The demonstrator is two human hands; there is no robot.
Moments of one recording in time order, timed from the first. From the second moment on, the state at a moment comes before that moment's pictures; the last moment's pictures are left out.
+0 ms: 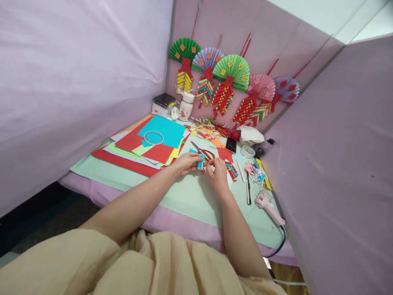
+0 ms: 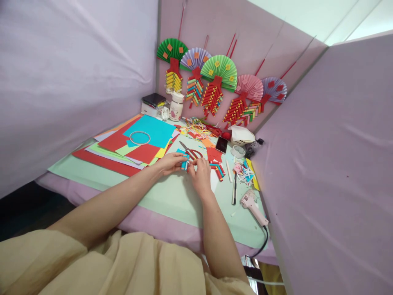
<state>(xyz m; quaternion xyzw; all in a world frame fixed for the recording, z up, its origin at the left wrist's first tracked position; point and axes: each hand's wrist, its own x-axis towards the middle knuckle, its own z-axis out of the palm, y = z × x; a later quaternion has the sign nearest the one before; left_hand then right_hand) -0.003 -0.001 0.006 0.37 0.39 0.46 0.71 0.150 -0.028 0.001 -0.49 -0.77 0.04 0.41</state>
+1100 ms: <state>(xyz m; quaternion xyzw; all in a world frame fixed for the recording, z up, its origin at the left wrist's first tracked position) -0.004 0.000 0.005 0.33 0.30 0.42 0.79 0.170 -0.025 0.028 -0.39 -0.84 0.15 0.34</state>
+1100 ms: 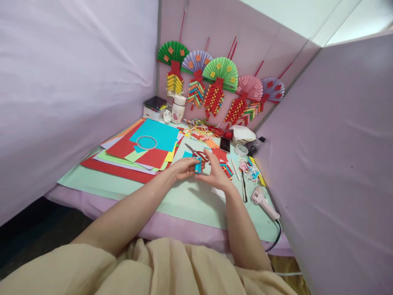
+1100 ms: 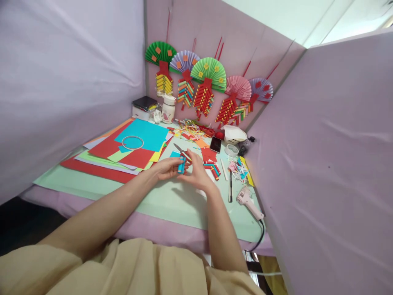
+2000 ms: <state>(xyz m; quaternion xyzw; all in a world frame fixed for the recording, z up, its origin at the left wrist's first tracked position) -0.005 -0.006 0.008 0.28 0.21 0.36 0.86 0.150 -0.039 0.008 -0.32 -0.76 0.29 0.48</state>
